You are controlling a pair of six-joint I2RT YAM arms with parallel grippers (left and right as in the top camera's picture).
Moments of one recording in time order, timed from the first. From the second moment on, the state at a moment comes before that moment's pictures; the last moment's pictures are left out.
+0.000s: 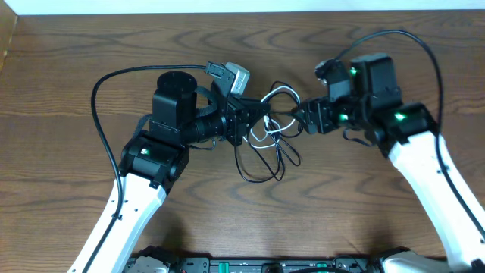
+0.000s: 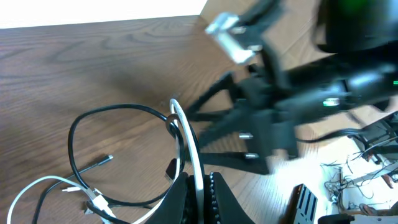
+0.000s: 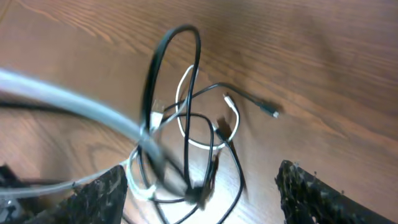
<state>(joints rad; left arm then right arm) -0.37 1.20 1.06 -0.31 0.71 -0.25 0.31 1.42 1.23 -0.70 -0.41 0.09</state>
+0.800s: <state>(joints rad) -0.36 1.20 1.06 -0.32 0.71 -0.25 0.37 1.62 1.23 -0.77 0.16 0.31</state>
